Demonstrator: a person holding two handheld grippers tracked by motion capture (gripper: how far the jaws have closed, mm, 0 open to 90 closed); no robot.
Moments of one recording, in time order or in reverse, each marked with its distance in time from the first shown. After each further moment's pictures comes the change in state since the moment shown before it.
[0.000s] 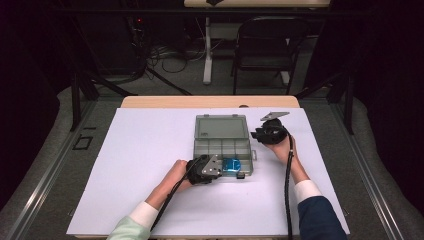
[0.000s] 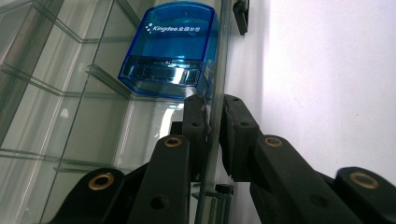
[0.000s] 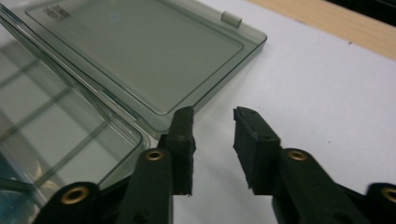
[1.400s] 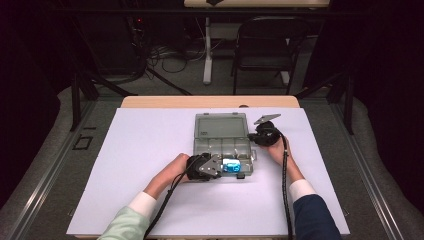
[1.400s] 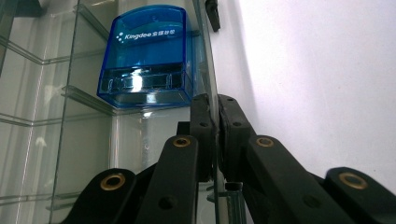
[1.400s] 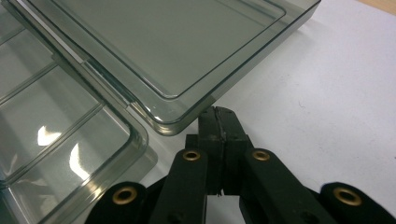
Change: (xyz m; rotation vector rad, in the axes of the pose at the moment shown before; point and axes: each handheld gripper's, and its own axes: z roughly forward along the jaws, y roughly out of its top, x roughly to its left) left arm 0.017 -0.001 0.002 -0.003 -0.134 0.170; right arm 0.002 -0.006 0.027 0.047 0.069 -0.045
